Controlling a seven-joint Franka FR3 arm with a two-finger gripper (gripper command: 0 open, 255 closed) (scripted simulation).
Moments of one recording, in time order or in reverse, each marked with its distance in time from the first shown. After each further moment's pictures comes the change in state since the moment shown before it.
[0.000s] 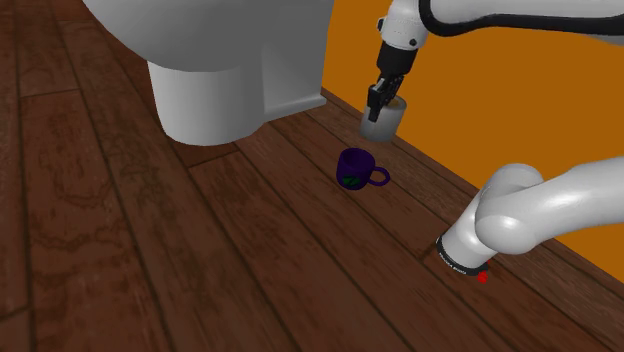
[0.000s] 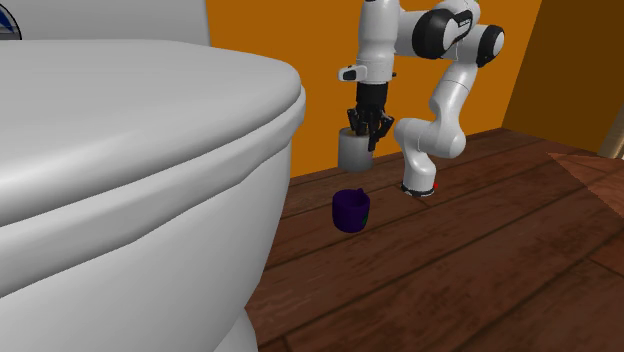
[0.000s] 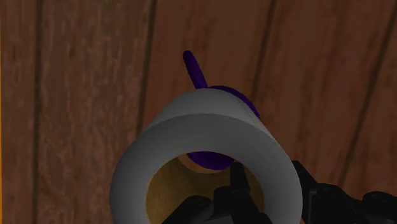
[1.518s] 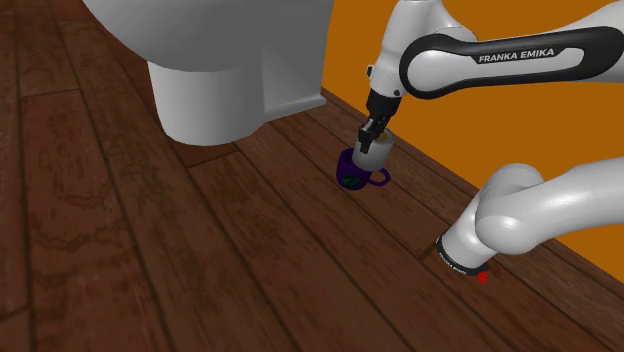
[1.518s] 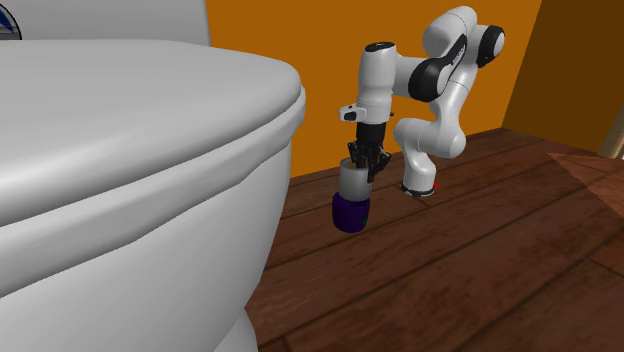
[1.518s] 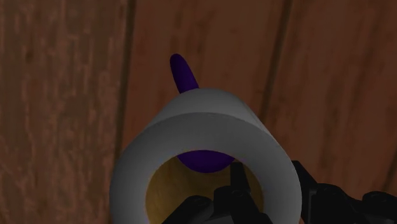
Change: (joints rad) arm 0.004 -0.007 0.010 -0.253 0.007 0.250 0.007
